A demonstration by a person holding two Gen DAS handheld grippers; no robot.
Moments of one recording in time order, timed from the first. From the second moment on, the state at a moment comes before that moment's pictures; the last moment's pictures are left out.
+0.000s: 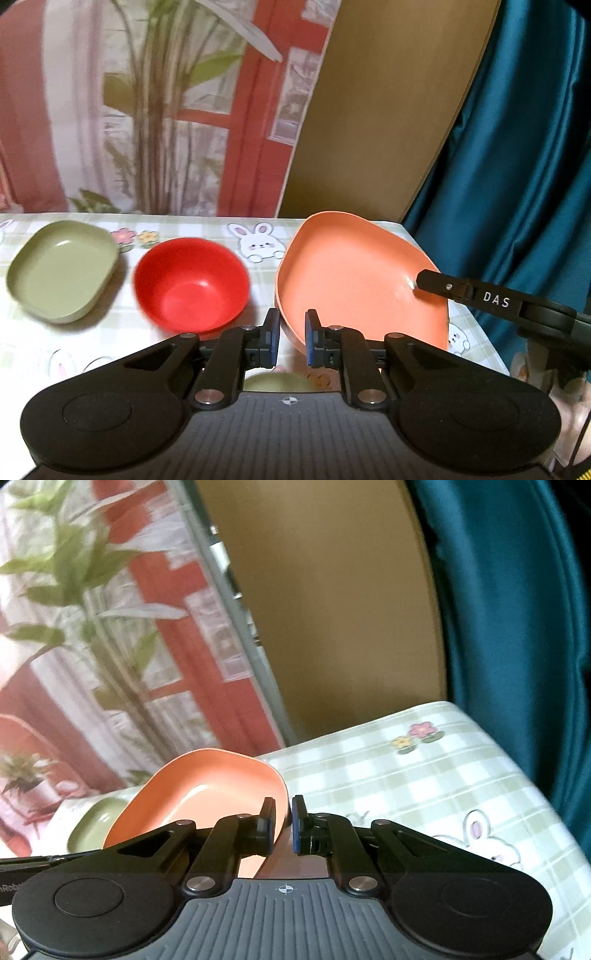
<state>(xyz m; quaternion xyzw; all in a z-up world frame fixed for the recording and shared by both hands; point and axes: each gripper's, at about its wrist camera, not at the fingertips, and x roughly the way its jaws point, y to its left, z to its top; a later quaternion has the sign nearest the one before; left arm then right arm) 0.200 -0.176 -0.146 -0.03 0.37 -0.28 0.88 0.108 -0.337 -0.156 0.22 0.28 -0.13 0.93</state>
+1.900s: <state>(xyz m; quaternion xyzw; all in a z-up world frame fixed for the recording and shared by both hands) 0.176 -0.097 -0.205 -0.04 0.41 -0.24 0.88 0.058 -0.225 -0.207 0.15 0.40 -0.07 0.90</state>
